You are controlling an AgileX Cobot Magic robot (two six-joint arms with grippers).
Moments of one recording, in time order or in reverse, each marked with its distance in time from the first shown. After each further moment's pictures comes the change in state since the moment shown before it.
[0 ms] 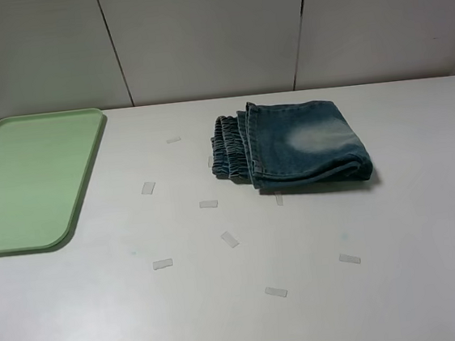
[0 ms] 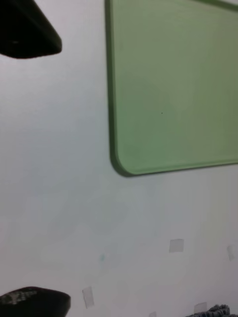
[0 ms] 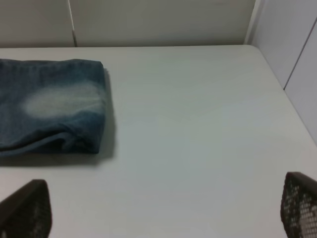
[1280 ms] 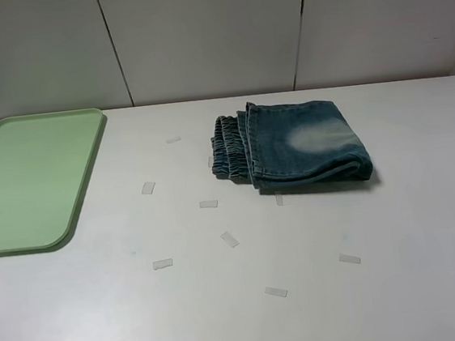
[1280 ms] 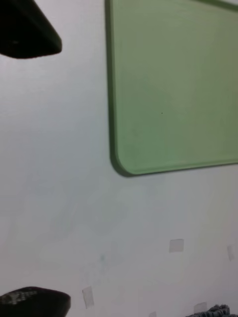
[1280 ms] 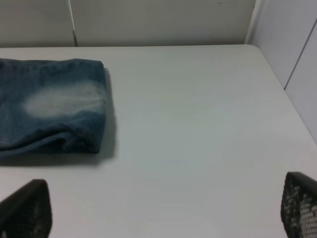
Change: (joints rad) left arm 0.000 0.000 0.000 0.000 0.000 0.000; right arm 0.000 0.000 0.000 0.000 0.000 0.000
